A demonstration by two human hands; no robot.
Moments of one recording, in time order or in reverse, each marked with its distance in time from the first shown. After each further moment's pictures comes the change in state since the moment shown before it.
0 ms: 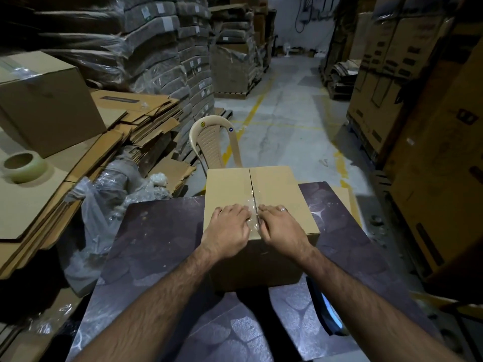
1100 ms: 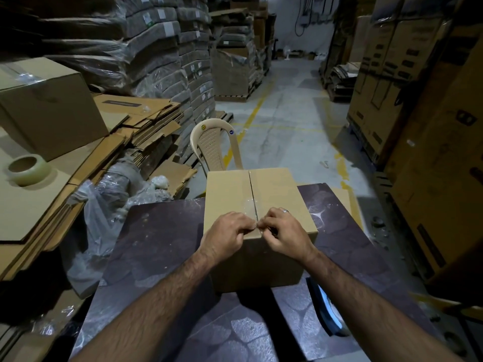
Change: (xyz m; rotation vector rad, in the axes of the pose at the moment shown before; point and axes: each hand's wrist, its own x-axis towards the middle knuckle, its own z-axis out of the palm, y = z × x) left_hand -0.012 0.000 -0.006 -0.271 0.184 0.145; right_hand -0.018 0.009 -0.008 0.315 0.176 -0.124
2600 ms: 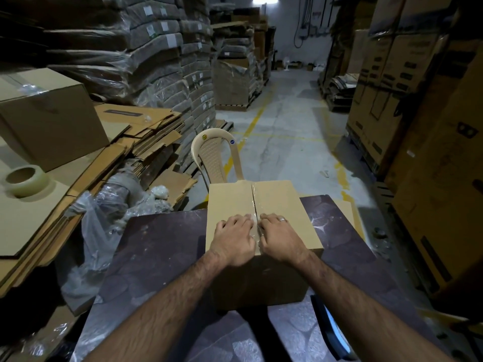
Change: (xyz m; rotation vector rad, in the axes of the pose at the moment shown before) left_hand 0.033 -0.003 0.005 0.271 -0.292 -0.212; right_hand 0.040 -0.009 0.009 -0.287 -0.288 0.242
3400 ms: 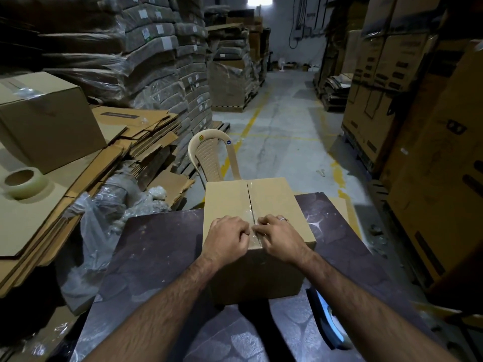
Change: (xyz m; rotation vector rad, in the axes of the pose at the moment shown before) left_hand -0.016 -0.002 0.002 -0.161 0.285 0.046; right_hand -0.020 0.013 -0.001 0.020 0.069 -0.119
